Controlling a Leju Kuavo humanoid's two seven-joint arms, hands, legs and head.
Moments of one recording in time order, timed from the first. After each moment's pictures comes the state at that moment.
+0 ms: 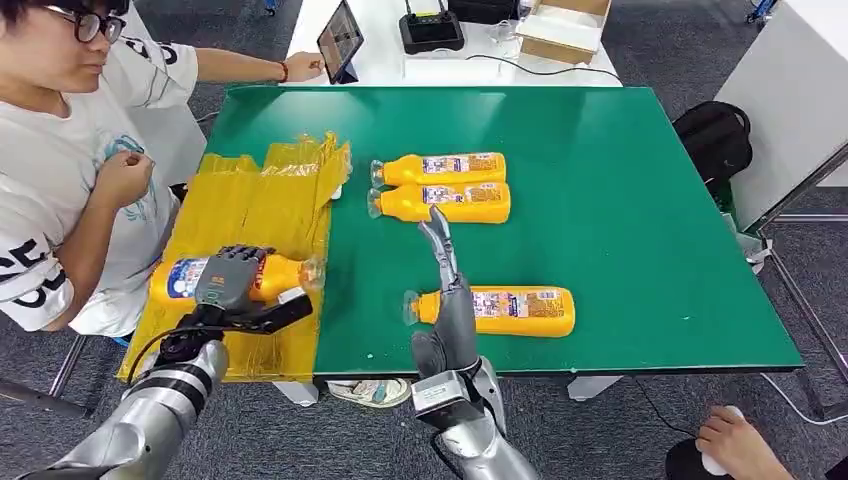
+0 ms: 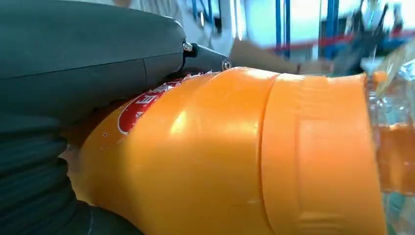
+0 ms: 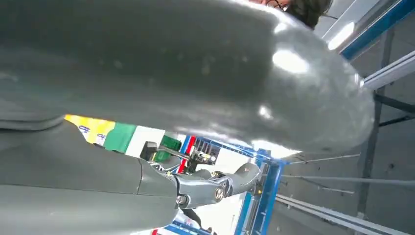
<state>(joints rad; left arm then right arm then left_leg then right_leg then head) -0.60 -0.01 -0.03 -0.49 -1.46 0.49 -0.38 -0.14 0.26 0.49 -1.38 0.24 -0.47 -0.66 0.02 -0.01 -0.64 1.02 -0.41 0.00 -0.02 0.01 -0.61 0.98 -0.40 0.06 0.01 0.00</state>
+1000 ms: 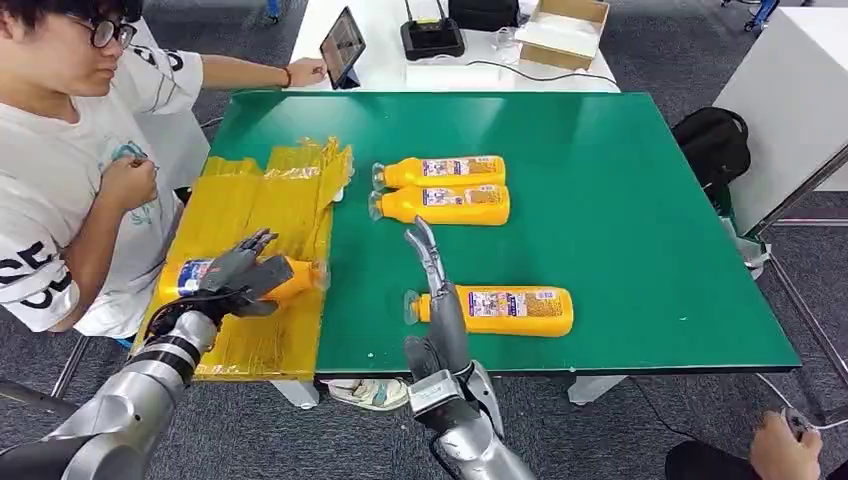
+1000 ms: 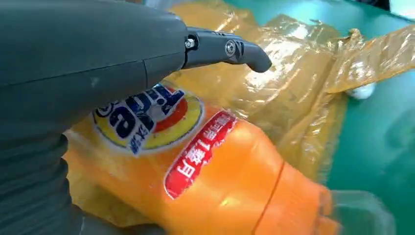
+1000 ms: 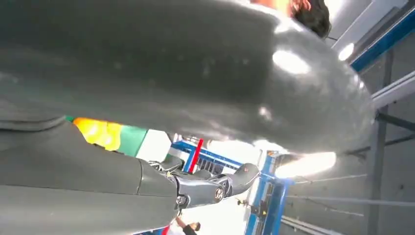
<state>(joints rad) -0.70 -0.01 0.07 -0.40 -1.09 0.03 -0.46 -0.13 0.26 0.49 -1.34 0.22 -0.39 -0.65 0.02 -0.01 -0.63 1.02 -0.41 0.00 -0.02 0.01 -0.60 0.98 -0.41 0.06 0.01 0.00</state>
